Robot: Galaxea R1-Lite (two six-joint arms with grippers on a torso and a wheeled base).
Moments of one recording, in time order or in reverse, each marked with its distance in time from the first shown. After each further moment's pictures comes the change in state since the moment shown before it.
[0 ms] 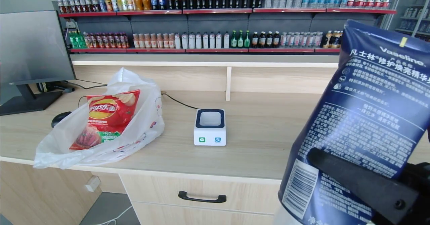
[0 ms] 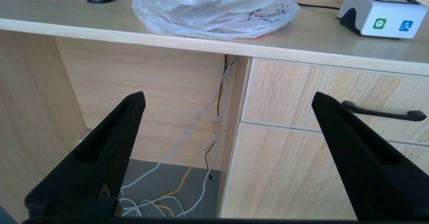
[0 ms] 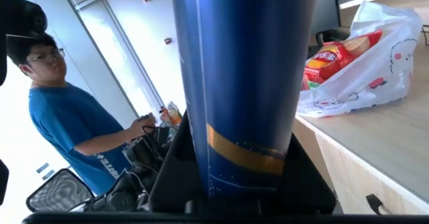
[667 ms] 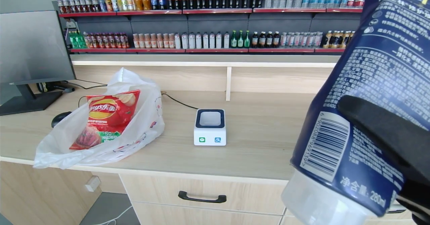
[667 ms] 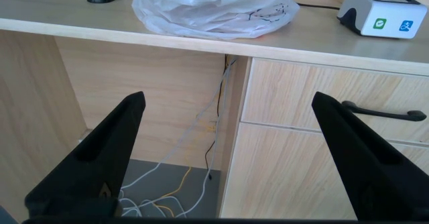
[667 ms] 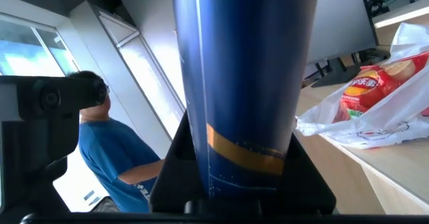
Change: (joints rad) left arm 0.000 0.000 0.000 0.000 0.000 0.000; right arm -0.007 -0.012 -0.097 0.000 0.000 0.140
